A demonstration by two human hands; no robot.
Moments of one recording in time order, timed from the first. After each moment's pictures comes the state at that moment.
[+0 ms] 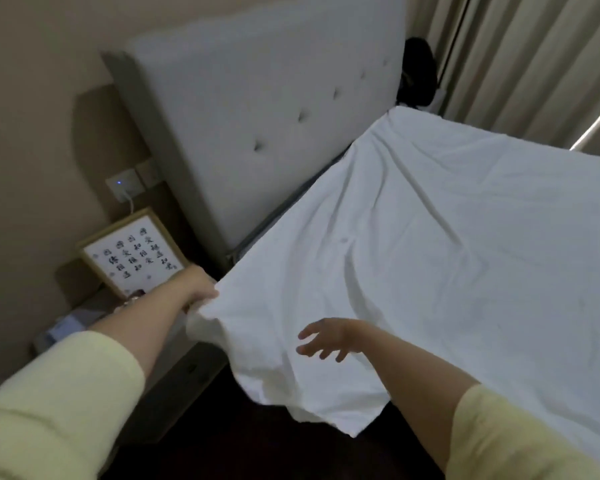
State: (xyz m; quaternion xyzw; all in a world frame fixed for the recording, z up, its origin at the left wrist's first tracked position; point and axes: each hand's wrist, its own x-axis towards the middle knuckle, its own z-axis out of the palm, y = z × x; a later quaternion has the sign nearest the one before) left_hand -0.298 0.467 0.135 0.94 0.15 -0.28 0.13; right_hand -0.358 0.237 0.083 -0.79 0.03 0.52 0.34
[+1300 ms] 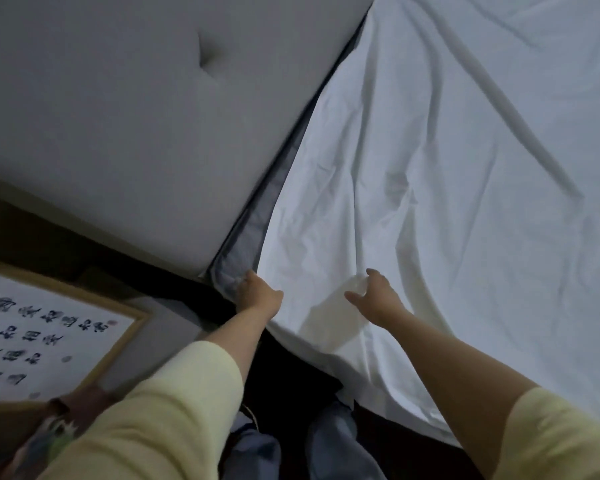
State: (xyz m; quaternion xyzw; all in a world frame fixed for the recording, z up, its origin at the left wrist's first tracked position) left_hand -0.011 0.420 -0.157 0.89 0.21 -0.33 0.23; right_hand -0.069 0.238 -0.137 -0.84 0.28 0.31 0.34
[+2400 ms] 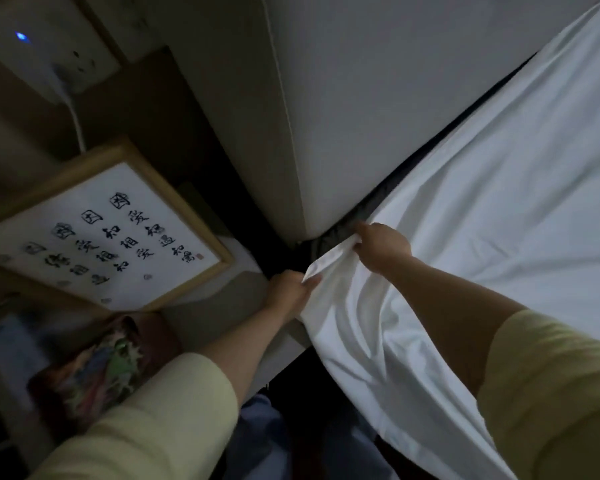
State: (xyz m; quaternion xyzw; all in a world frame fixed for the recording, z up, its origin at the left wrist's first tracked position) left_hand -0.009 0.563 -0.220 0.83 0.21 -0.32 0.41; right_hand 0.074 0.413 -0.200 -0.95 -0.06 0.31 0.06
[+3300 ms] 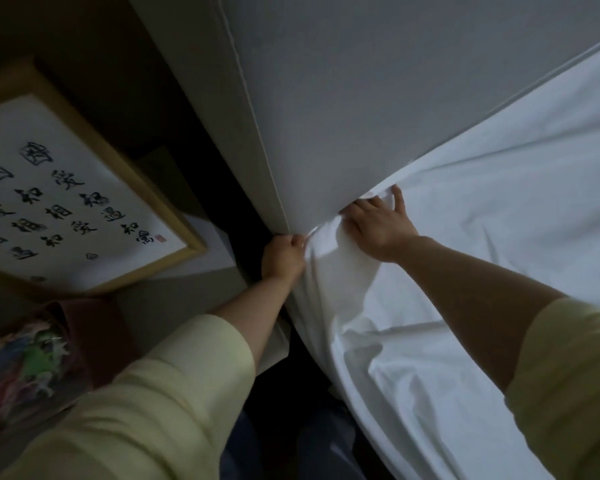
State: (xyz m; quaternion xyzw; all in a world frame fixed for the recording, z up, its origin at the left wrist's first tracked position) left_hand 0.044 0.535 -0.277 0.83 0.35 -0.17 0.41; right_hand 0.124 0.388 -0.262 -0.93 -0.28 0.25 0.02
